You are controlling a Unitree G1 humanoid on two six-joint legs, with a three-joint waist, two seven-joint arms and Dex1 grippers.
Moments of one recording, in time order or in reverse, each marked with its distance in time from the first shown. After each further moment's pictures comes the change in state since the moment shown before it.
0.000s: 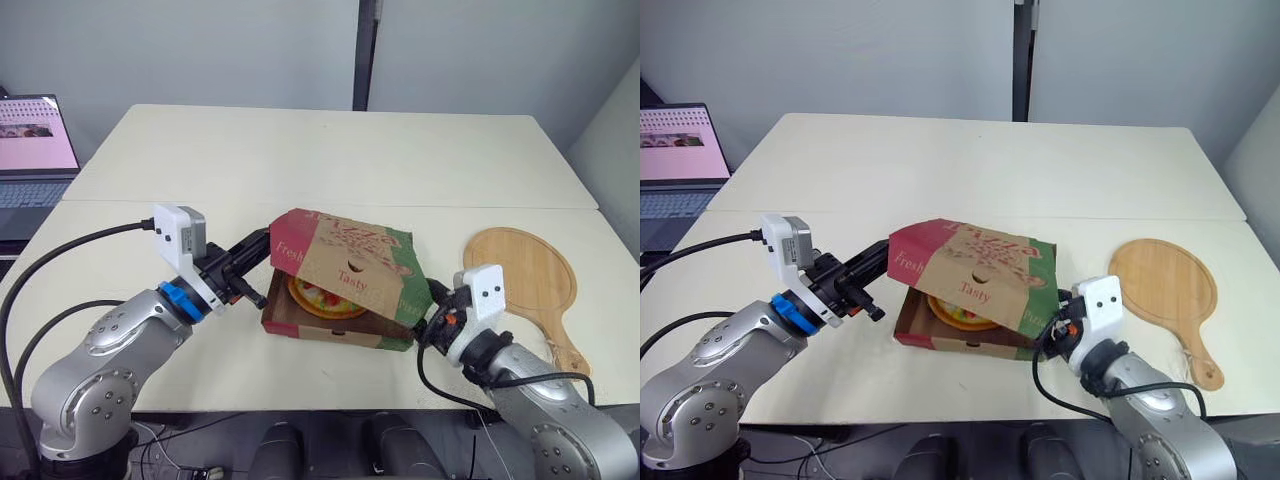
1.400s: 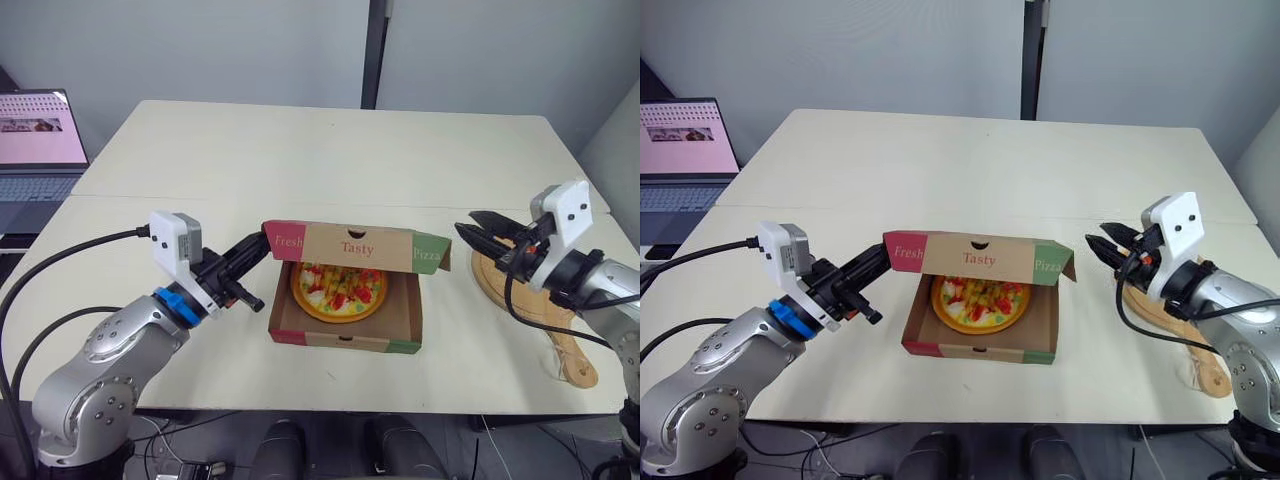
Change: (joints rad) left arm 0.060 0.014 -0.015 0.015 0.035 -0.074 -0.008; right arm -0.339 -0.488 -0.252 0.326 0.203 -0.164 0.233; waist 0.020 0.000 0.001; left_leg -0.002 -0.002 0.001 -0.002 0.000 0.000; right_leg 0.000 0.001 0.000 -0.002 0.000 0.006
